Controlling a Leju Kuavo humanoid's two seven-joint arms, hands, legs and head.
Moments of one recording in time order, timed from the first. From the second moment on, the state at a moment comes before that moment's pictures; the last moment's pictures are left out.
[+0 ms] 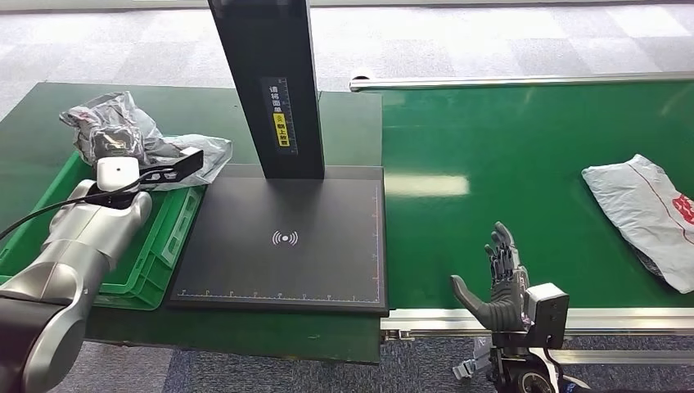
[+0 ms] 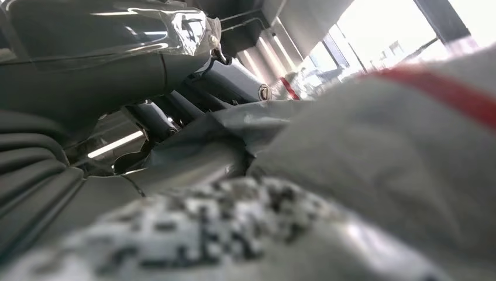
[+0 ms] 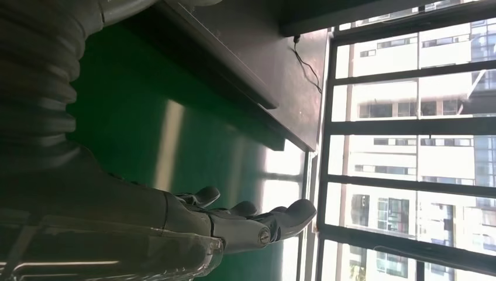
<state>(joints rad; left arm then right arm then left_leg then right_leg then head) -1.02 0.23 -0.29 -0.45 -1.55 -0.05 0.41 0.02 0.04 0.02 -1.44 -0.03 0.08 -0.48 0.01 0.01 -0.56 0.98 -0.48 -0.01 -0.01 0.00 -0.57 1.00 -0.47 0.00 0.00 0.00</state>
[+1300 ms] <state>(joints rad) -1.03 0.29 -0.10 -0.27 -1.47 -0.36 0.60 -0.08 0.04 0.06 -1.31 -0.04 0.05 -0.47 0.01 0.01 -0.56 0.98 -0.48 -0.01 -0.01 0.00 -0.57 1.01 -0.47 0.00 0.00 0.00</state>
